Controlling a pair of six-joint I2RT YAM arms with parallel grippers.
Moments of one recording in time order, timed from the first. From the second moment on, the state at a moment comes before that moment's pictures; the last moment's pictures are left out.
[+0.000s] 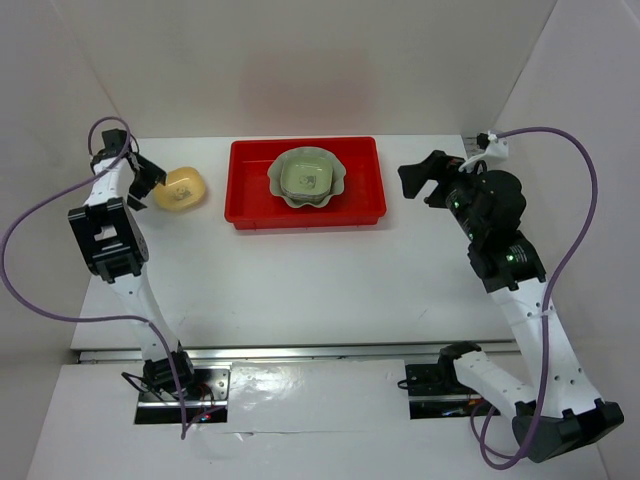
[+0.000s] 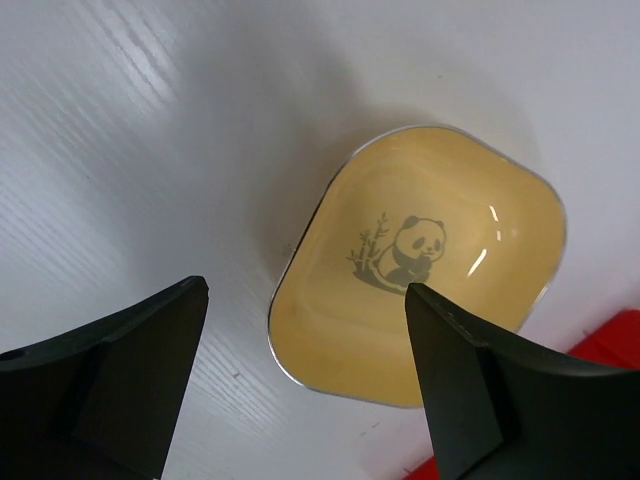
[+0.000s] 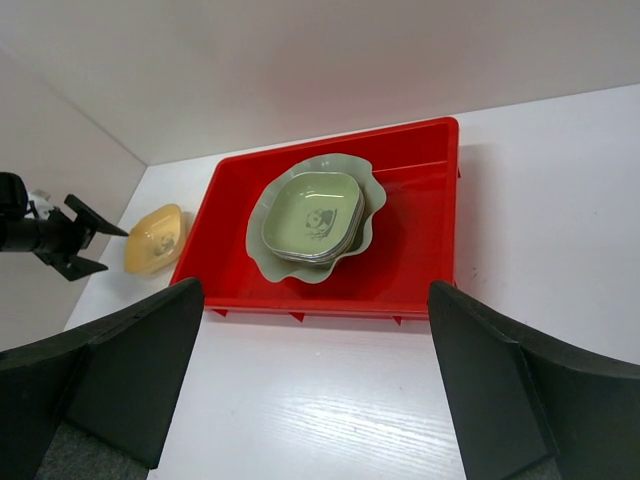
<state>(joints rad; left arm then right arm) 0.37 2.18 1.89 -0.69 -0.08 -0.69 0.25 0.91 1.13 -0.29 -0.01 0.43</state>
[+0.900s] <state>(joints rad) 0.38 2.27 1.94 -0.71 -0.06 -0.69 0.25 0.90 1.13 -0.29 0.01 0.41</state>
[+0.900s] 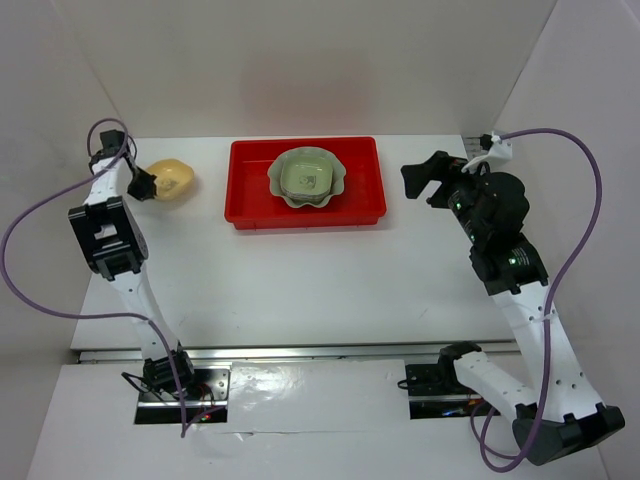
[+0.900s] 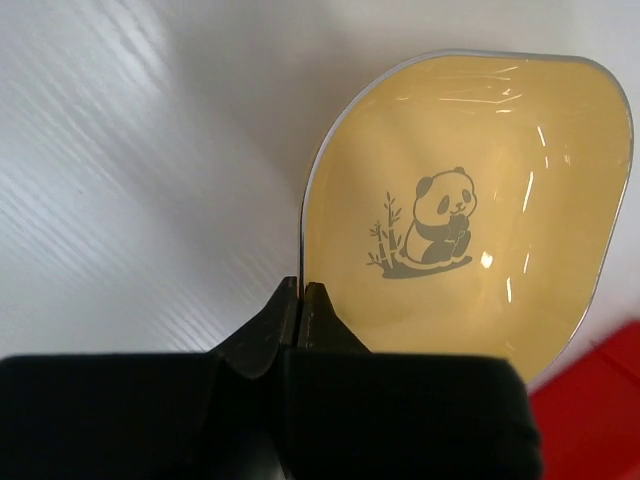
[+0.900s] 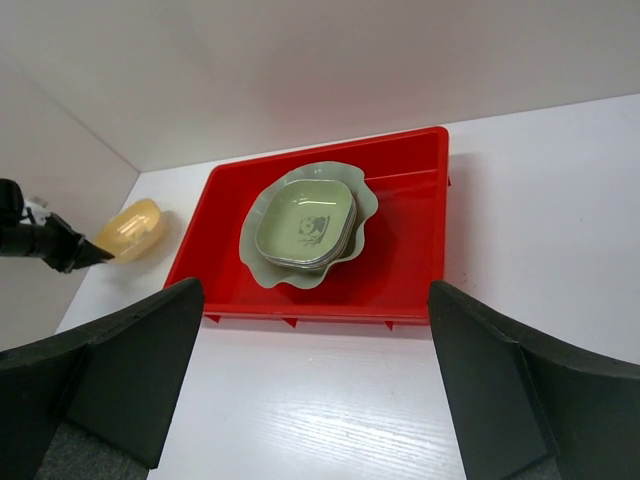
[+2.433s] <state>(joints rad) -0.32 2.28 2.20 -0.64 -0.04 -0.34 0.26 0.85 1.13 -0.29 0.00 0.44</state>
